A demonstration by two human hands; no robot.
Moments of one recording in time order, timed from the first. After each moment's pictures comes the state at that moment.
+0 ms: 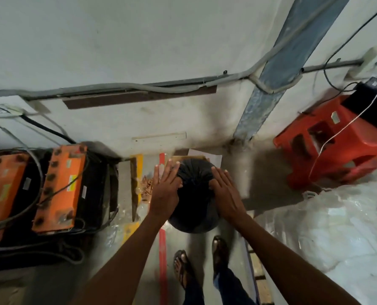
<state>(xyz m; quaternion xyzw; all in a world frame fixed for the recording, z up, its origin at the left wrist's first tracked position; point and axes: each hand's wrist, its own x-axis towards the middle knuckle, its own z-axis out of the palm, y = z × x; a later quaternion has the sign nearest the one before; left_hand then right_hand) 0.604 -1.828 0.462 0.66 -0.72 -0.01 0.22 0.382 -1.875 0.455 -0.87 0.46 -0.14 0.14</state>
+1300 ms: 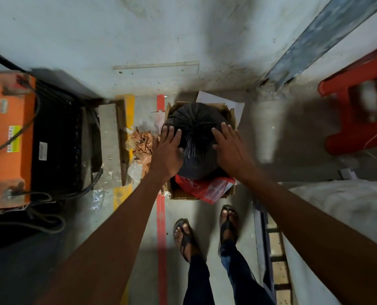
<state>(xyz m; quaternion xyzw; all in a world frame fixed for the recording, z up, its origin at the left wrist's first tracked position) 0.667 -1.924 0.205 0.75 -0.60 -0.26 0.06 0.460 -1.996 0.202 -0.83 0.51 0.03 0.20</state>
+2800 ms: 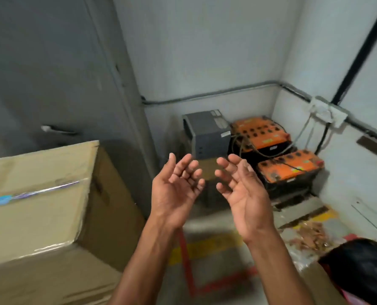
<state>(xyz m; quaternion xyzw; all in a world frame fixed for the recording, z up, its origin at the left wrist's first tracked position) 0.478 -1.141 0.774 0.32 0.09 -0.10 0.94 0.461 -1.297 0.771 -0.43 0.00 -0.01 0.90</state>
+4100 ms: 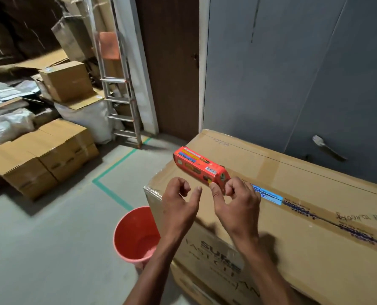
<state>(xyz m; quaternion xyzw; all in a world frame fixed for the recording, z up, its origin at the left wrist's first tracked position) 0.273 -0.506 0.718 0.71 0.37 0.44 0.40 0.370 -0.603 0.728 -0.77 -0.37 -0.17 0.49</state>
